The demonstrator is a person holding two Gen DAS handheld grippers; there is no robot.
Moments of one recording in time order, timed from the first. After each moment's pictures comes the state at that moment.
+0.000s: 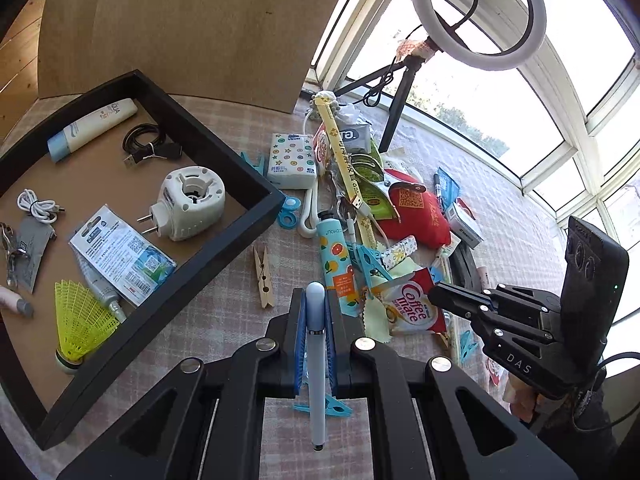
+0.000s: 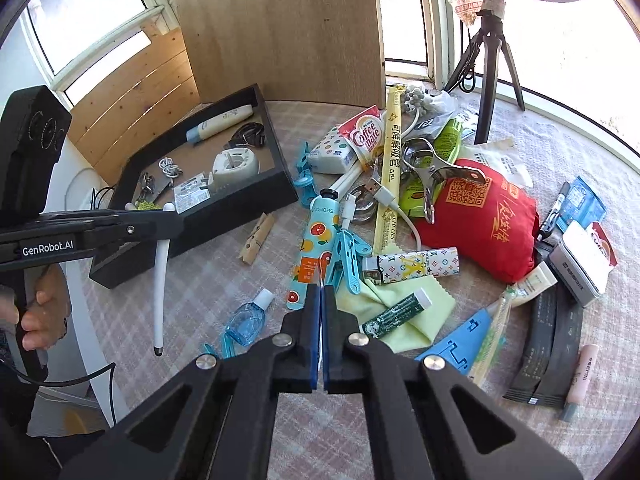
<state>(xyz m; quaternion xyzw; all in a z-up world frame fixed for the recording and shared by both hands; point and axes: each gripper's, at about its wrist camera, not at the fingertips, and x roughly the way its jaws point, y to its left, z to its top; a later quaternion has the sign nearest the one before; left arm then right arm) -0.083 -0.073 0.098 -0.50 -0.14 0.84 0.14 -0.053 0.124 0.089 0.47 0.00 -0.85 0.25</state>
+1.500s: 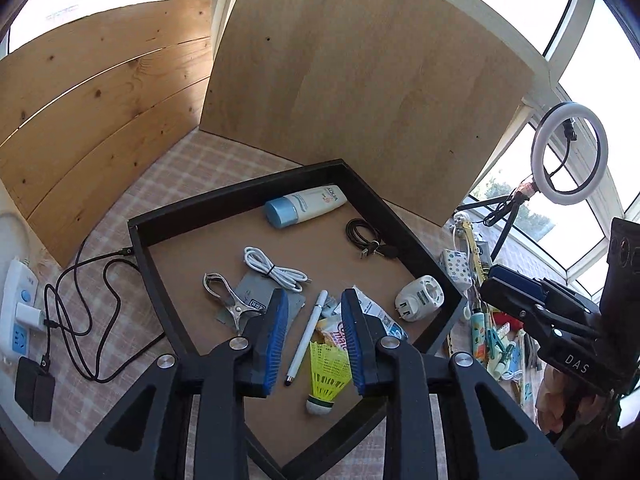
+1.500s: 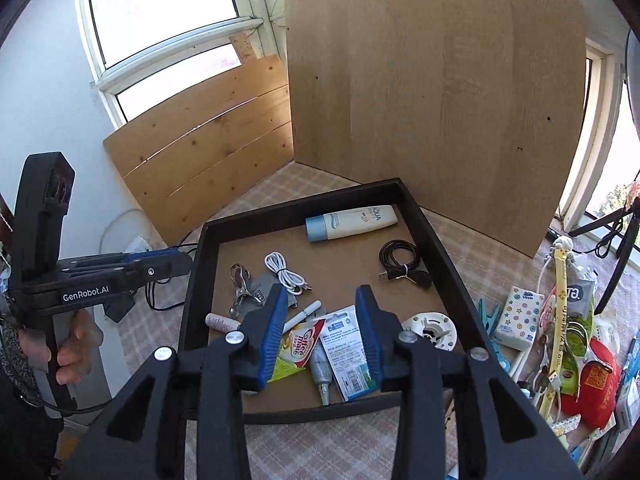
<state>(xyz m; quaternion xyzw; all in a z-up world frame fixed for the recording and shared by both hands) -0.067 -0.315 0.131 -0.42 -0.18 0.89 0.02 -0.090 -0.112 0.162 0.39 0.04 -0.87 0.31</state>
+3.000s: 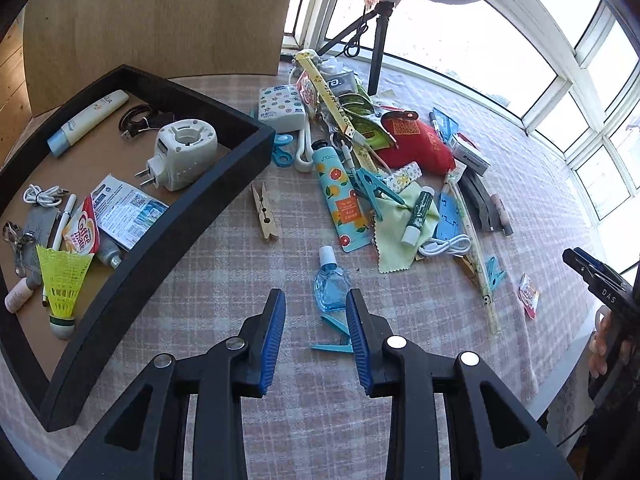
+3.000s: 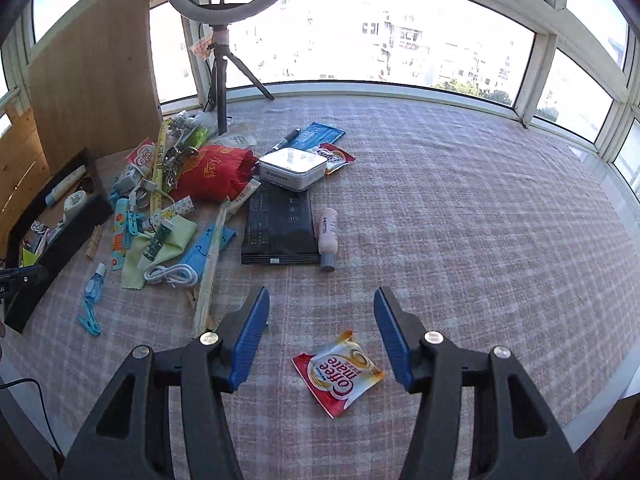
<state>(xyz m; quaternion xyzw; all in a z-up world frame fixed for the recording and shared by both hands) -0.039 -0.045 0.062 -0.53 -0.04 0.83 0.16 0.067 0.303 0.102 0.45 -0.04 -0.89 -0.09</state>
